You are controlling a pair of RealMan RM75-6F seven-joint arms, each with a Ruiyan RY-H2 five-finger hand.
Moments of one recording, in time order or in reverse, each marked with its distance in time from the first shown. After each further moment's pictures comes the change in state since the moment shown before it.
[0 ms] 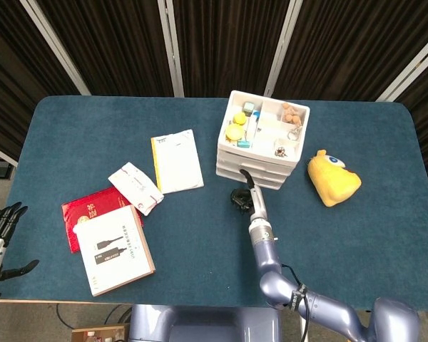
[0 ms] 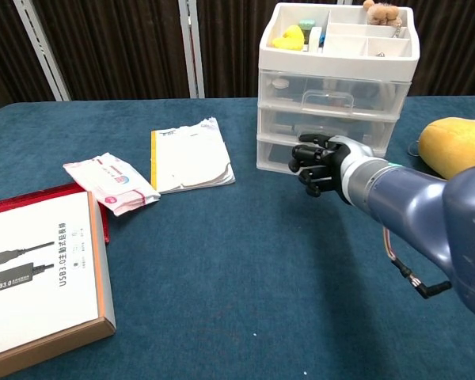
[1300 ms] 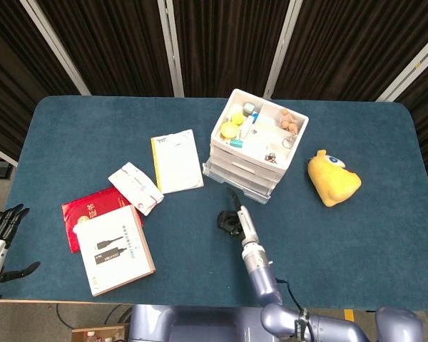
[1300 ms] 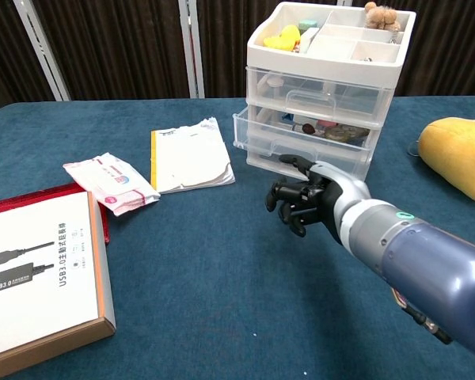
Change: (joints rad) left arm 0.001 0.004 0.008 -0.010 0.003 -0.004 0.000; right arm -0.108 0.026 -0.223 -0.205 -0.198 0.093 0.019
